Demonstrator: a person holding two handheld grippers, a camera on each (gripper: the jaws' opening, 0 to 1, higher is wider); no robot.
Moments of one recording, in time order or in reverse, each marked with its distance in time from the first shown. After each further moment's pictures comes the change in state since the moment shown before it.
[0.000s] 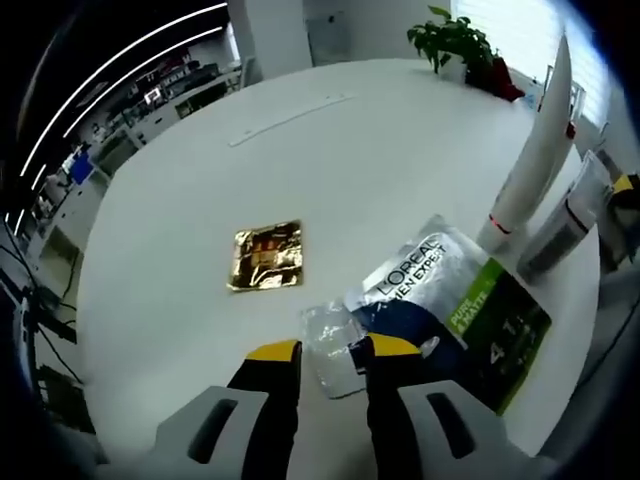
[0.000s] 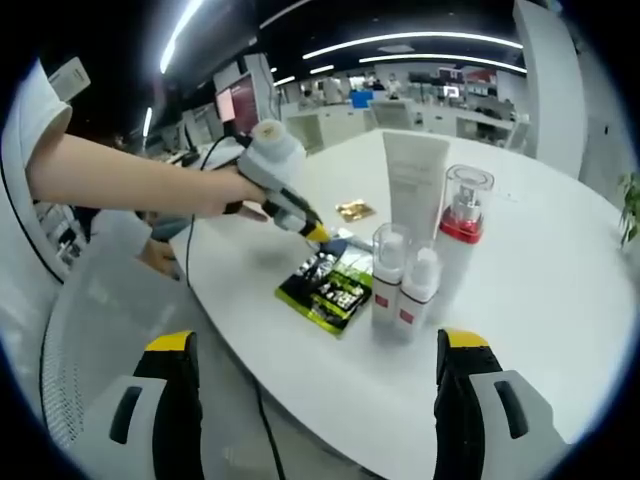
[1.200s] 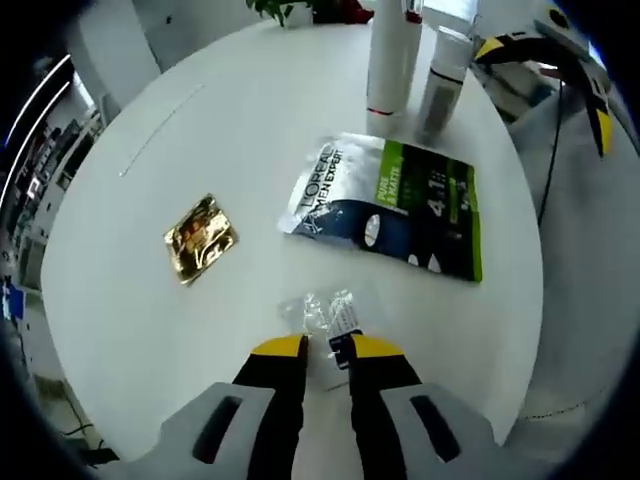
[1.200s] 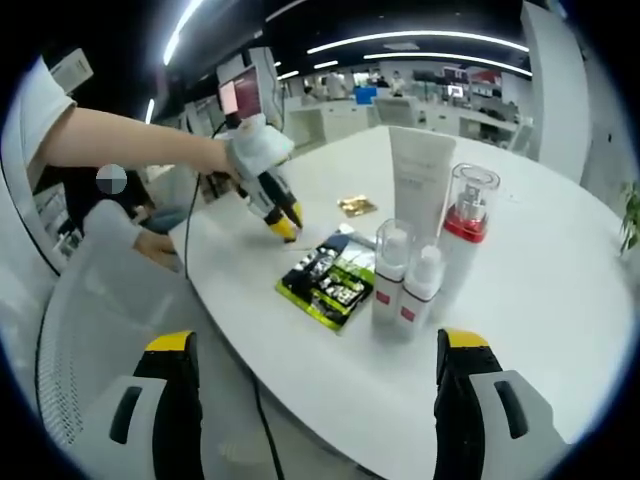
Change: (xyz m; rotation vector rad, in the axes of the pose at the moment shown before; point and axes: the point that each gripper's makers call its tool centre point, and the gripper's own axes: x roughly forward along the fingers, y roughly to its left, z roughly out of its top) left arm -0.028 0.002 -0.042 0.457 0.127 -0.334; right arm 0.001 0.001 -0.003 -0.030 0.026 -0.003
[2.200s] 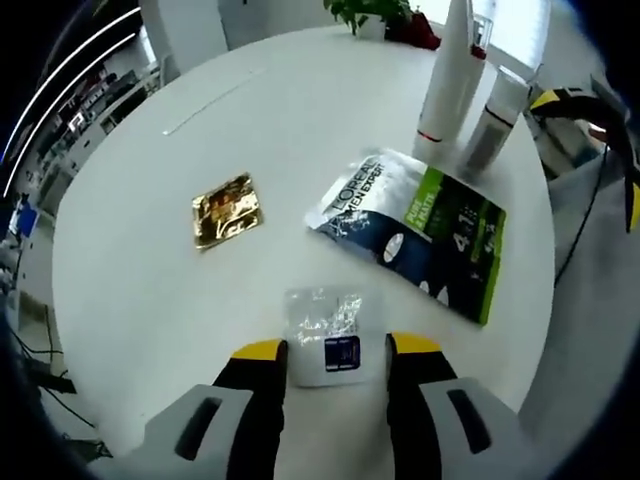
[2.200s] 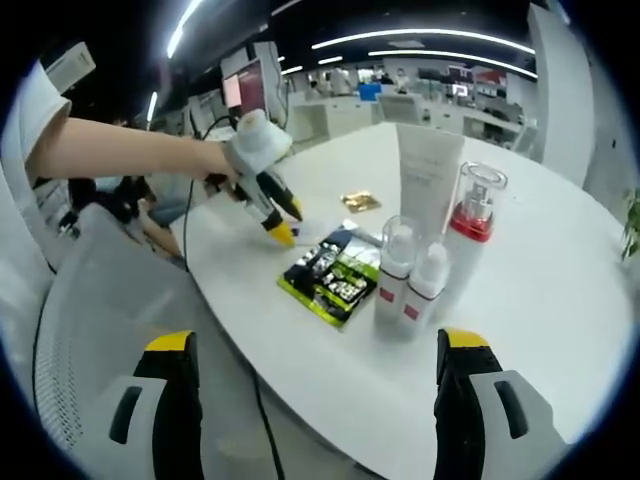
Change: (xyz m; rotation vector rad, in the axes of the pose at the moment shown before) left arm 0.006 -0.008 -0.003 -0.240 -0.009 0.109; right arm 0.002 0.004 -0.002 -0.025 0.020 0.012
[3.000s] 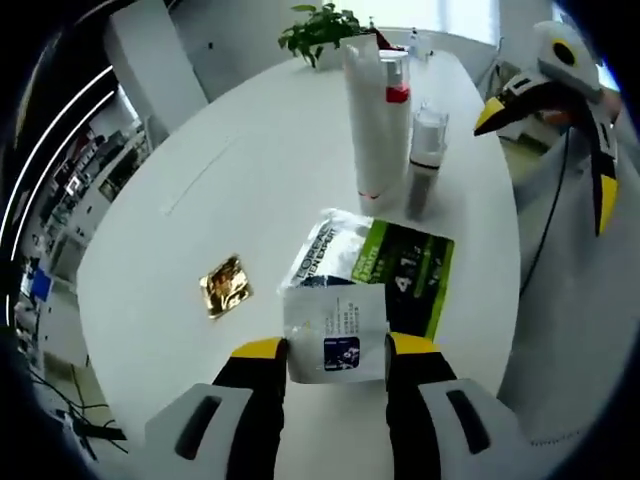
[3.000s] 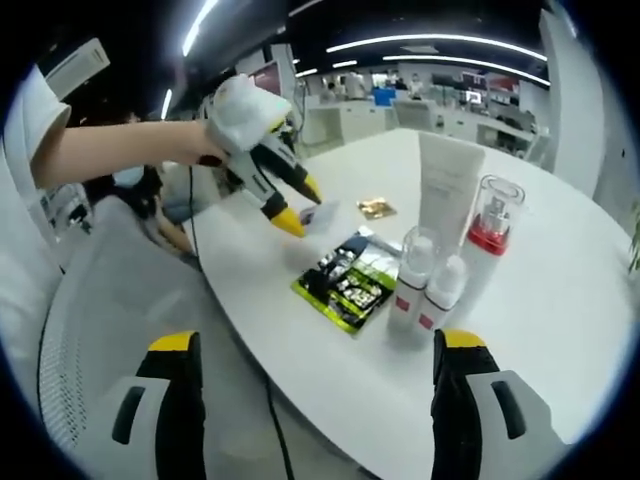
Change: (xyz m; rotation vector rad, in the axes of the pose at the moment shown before) left arm -0.056 -0.039 0.055 0.202 -0.142 0.040; right arm 0.000 0.012 0.006 -0.035 -0.021 0.048
